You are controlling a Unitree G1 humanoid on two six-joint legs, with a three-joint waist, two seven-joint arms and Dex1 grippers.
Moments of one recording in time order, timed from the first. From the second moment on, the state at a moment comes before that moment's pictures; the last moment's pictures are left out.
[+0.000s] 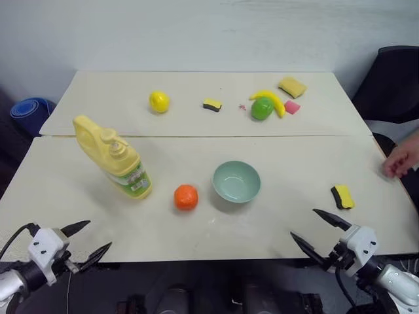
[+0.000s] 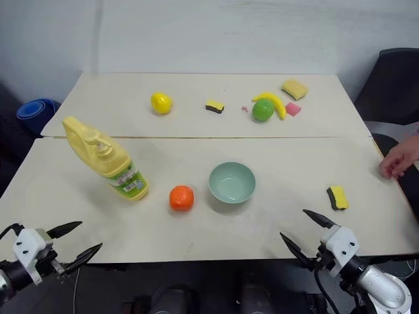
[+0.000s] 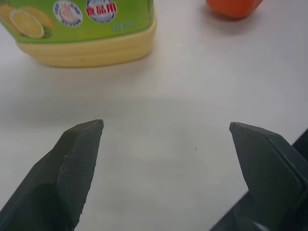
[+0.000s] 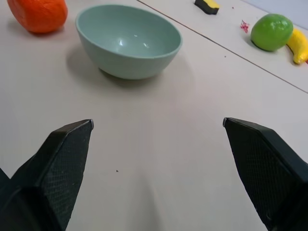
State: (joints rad) left arm 0.46 0.67 0.48 -0.05 -0.38 -0.14 -0.86; right arm 0.40 -0.55 -0.27 -0.20 0.33 -0.26 0.83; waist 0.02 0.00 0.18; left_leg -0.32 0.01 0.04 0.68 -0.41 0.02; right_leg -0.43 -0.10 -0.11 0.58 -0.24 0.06
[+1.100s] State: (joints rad) left arm 0.48 0.64 0.47 -0.22 -0.55 0.01 -1.05; right arm -0.80 -0.17 0.58 0.38 0.00 0.39 0.96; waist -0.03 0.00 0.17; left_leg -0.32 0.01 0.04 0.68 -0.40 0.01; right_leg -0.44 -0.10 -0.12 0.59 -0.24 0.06
